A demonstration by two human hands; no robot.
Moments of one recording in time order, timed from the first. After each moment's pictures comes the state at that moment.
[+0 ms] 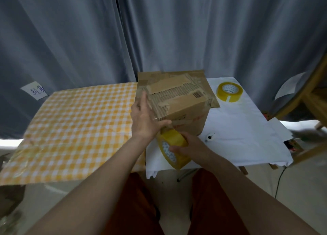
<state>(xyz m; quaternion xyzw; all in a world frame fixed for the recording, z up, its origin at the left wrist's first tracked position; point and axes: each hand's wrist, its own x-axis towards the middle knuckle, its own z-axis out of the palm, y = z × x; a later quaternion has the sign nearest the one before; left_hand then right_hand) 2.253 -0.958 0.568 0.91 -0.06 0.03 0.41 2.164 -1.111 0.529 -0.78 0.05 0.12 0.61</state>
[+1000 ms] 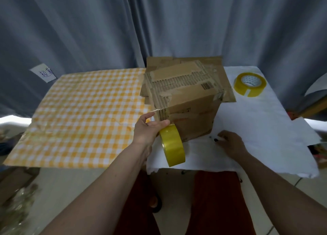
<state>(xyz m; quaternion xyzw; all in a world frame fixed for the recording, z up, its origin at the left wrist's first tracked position) 2.243 -0.970 0.534 0.66 0.16 -0.10 0.73 2.209 -1.238 0.430 -0.90 0.18 0.05 0.38</state>
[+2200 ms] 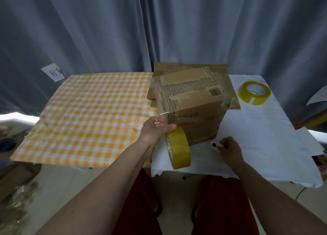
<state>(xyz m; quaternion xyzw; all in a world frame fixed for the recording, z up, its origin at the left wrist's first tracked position) 2.251 -0.953 0.527 0.69 0.11 -0.13 0.70 2.205 -1.206 0.426 -0.88 0.25 0.01 0.40</state>
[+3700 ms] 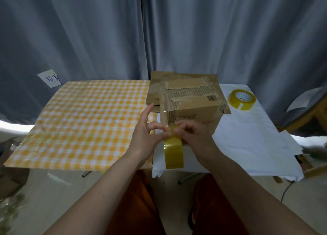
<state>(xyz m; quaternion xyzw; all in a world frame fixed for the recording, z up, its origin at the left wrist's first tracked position) 2.195 -0.910 0.580 0.73 -0.09 -0.06 0.68 2.169 -1.067 0.579 -0.73 0.04 -0.02 0.68</state>
